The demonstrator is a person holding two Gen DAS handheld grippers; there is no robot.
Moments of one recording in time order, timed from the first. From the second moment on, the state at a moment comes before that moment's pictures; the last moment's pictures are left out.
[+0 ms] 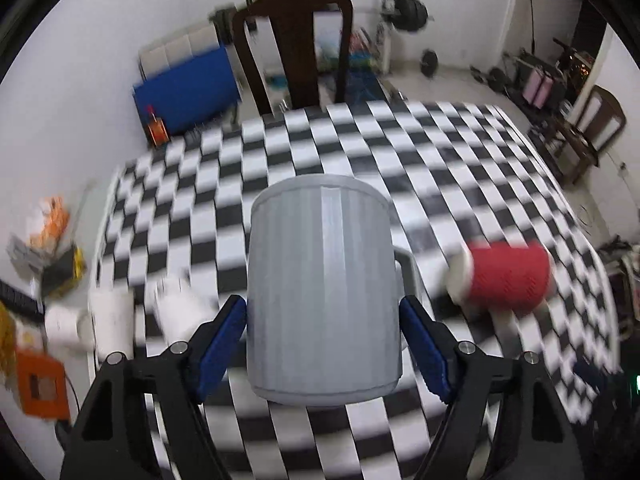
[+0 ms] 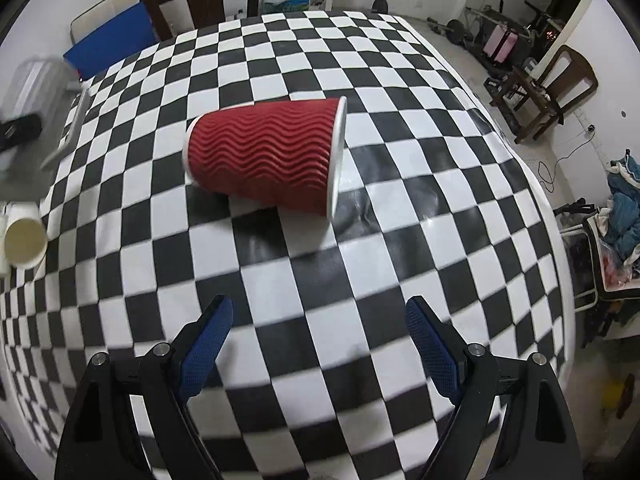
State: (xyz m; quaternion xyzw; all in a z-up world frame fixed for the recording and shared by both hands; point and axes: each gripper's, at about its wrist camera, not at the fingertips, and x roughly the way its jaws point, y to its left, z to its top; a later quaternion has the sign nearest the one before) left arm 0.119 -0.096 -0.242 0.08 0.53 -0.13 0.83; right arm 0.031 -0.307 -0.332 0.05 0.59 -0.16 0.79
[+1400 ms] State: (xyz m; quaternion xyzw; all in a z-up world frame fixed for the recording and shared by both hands) left arm -0.027 -0.114 -0.323 -0.01 0.72 -0.14 0.68; right arm -0.038 -0.337 -0.315 0.09 0.61 -0.18 0.77
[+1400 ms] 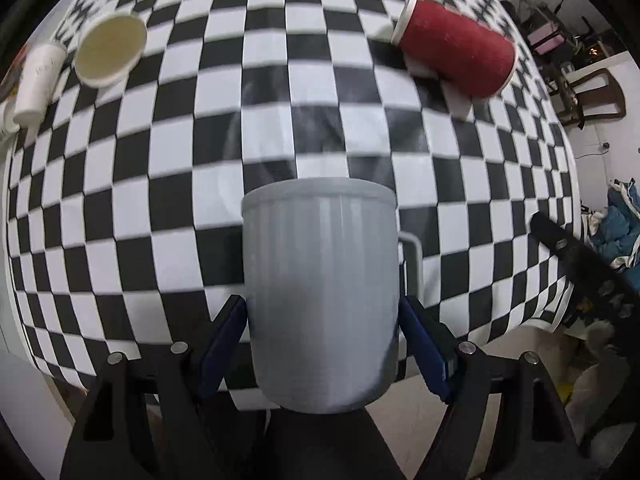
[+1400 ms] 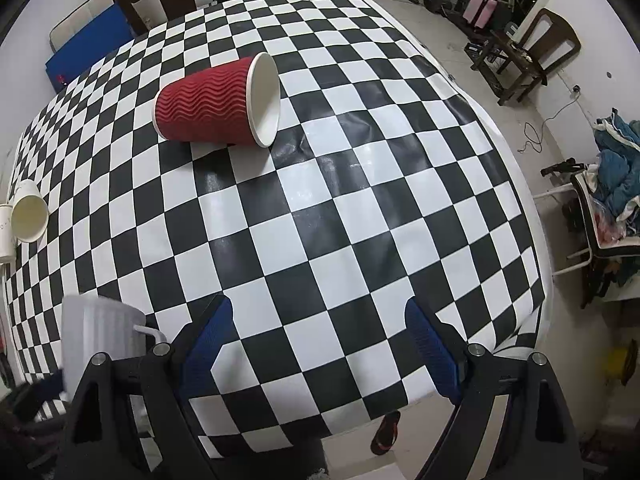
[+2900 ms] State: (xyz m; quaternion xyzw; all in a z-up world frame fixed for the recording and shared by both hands) left arm -0.063 -0.015 -0.327 -0.04 0.68 0.12 0.72; right arm -0.124 -0.183 -0.372 -0.88 0.11 0.37 0.27
